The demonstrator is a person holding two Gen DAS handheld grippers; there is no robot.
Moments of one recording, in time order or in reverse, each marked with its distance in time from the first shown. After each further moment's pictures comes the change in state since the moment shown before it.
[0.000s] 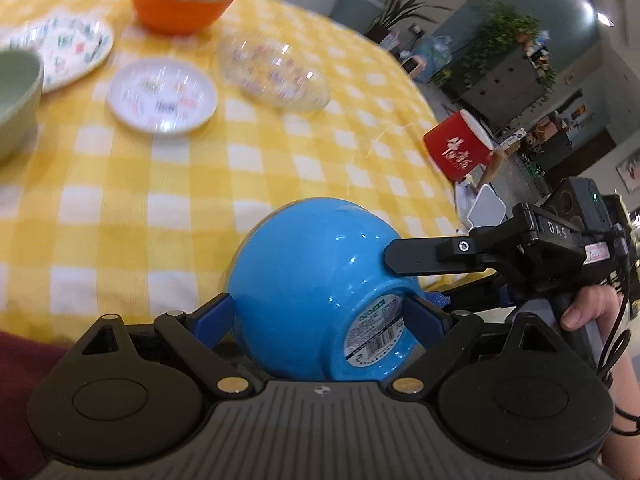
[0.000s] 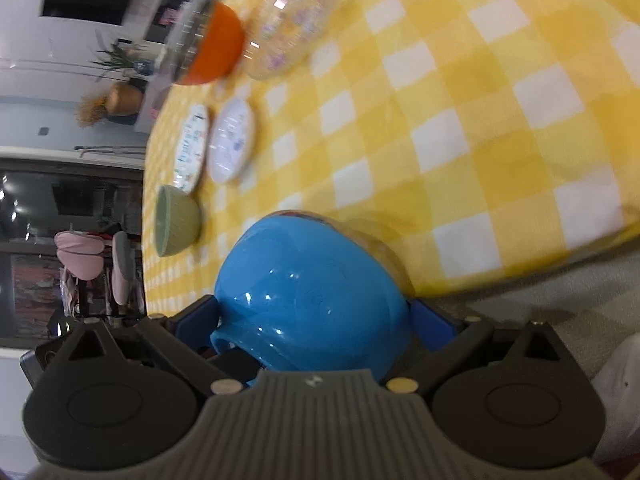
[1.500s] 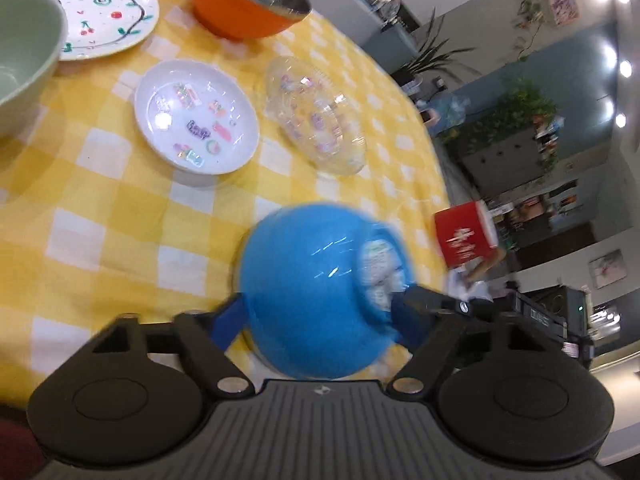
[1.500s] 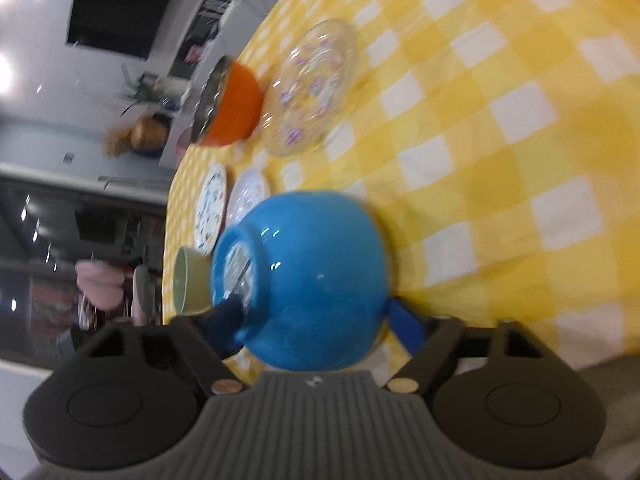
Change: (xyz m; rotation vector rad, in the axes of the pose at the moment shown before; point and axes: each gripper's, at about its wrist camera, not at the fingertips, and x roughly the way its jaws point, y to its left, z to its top) left arm 0.006 0.054 0.043 -0.290 -0.060 -0.148; right arm -0.012 -0.011 0.039 0.028 -0.162 0.028
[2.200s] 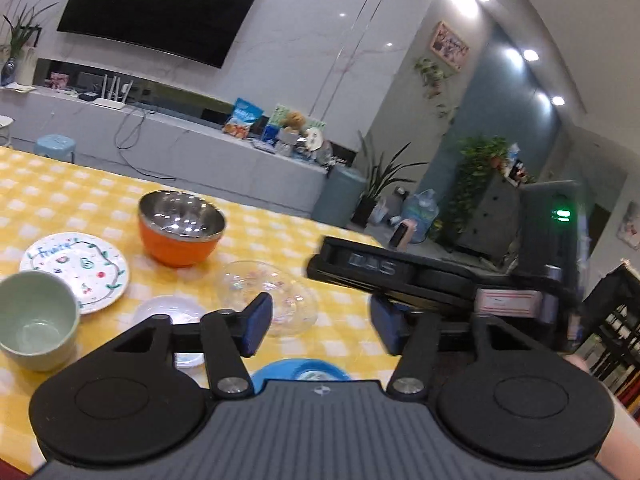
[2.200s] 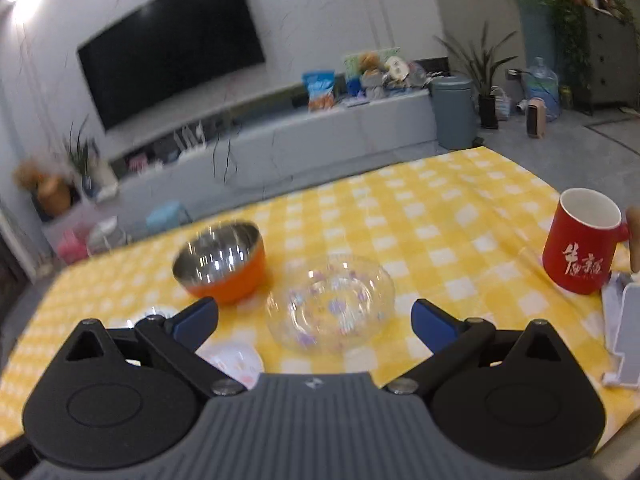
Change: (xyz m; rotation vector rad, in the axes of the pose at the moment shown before) left arm -0.071 -0.084 -0.034 0.460 -0.502 0.127; right arm 0.030 0.161 -0.046 -0.507 -0.606 -0.466
